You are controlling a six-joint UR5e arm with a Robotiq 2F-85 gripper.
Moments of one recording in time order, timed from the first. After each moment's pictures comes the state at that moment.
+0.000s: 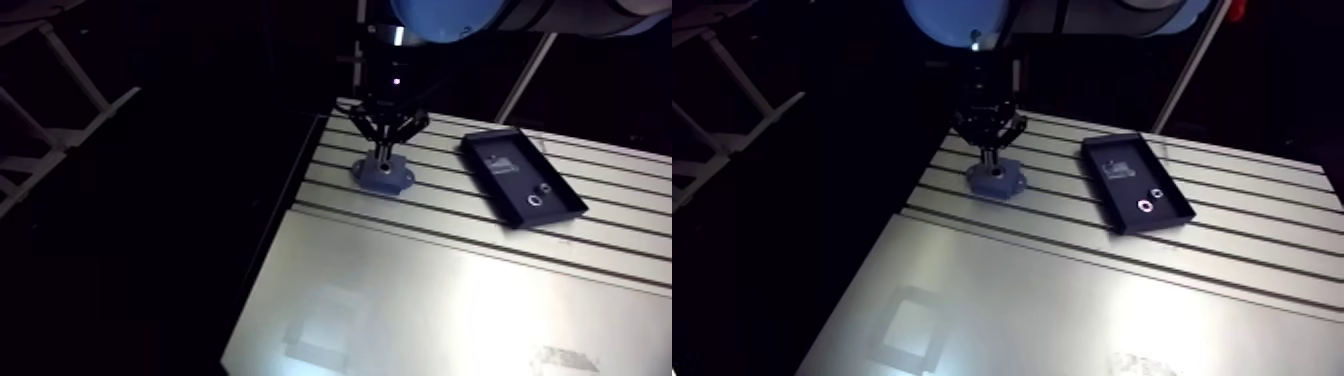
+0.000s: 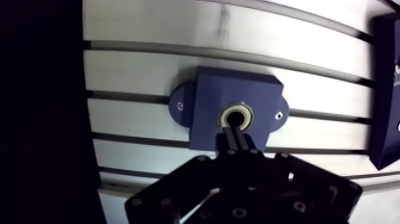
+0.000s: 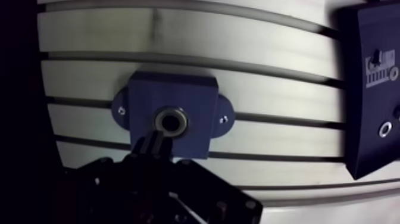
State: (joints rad) arm 0.24 -1.13 1.75 -2.07 -1.57 -1.45
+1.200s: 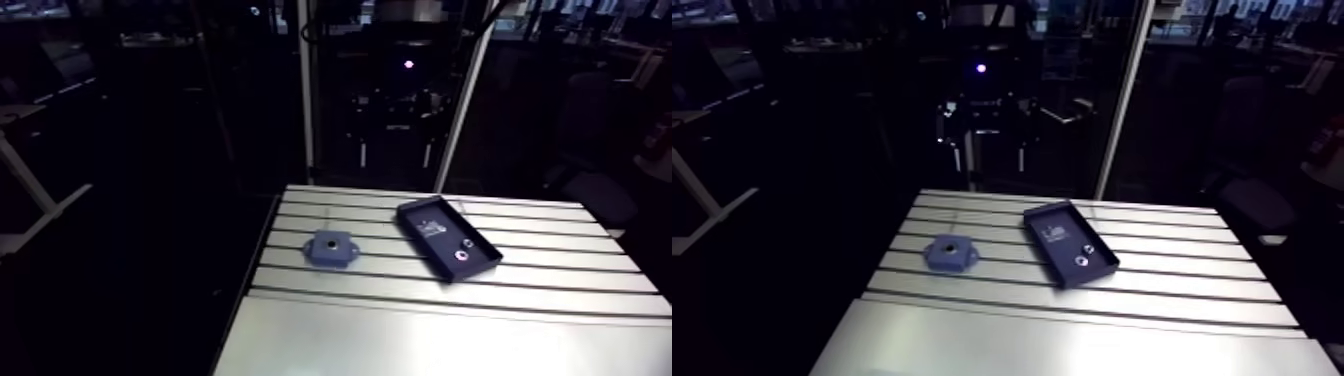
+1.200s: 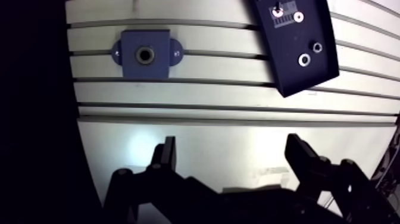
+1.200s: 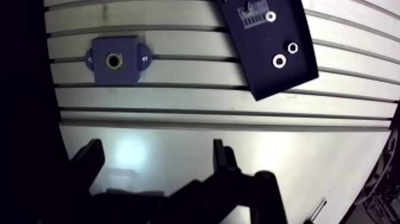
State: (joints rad) arm 0.06 -1.40 1.63 -1.67 -1.60 -1.57
